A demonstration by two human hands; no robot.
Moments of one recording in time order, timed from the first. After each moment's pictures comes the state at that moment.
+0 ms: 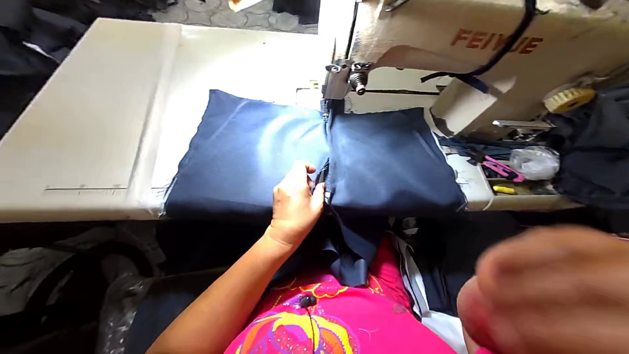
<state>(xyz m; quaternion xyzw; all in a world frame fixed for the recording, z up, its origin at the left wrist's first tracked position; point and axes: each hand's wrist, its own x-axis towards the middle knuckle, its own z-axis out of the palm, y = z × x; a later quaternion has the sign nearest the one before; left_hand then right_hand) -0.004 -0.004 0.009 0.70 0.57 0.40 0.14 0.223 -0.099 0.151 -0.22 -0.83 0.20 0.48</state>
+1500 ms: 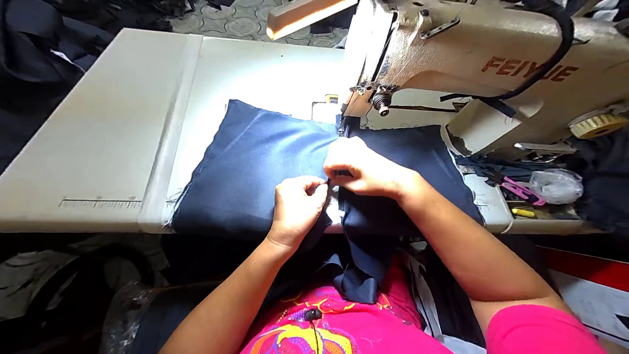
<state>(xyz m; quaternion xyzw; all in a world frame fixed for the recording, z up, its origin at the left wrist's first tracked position) -0.023 0.017 0.022 0.62 0.59 0.44 0.27 0.155 0.115 0.056 -0.18 -0.95 0.17 0.18</state>
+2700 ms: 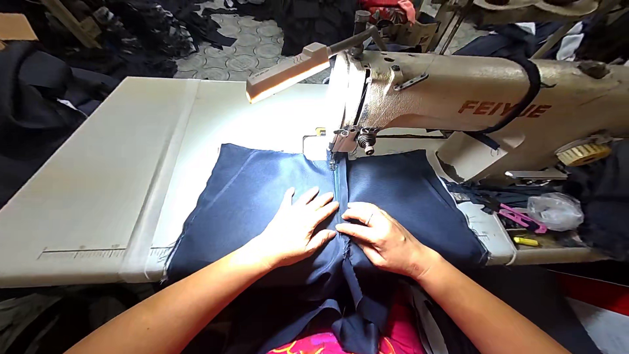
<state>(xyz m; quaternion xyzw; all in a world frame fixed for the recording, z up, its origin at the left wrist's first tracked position) -0.047 0.073 0.001 0.91 0.38 0.16 0.12 0.210 0.056 -0.004 -0.28 -0.91 0.09 0.28</state>
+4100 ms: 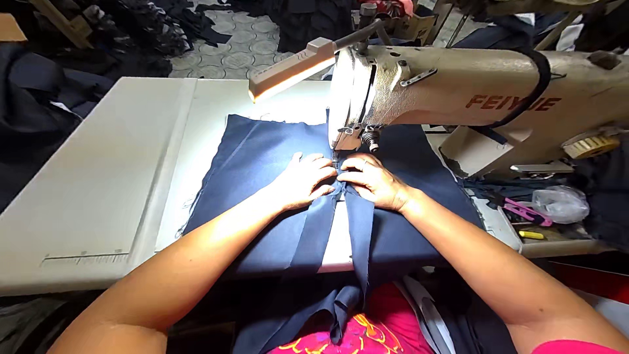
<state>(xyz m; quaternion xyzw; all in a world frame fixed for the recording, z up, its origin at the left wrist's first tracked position) -0.050 0.168 0.008 0.94 0.29 0.18 0.08 0.210 0.161 0.001 -0.24 -0.93 0.04 0.28</state>
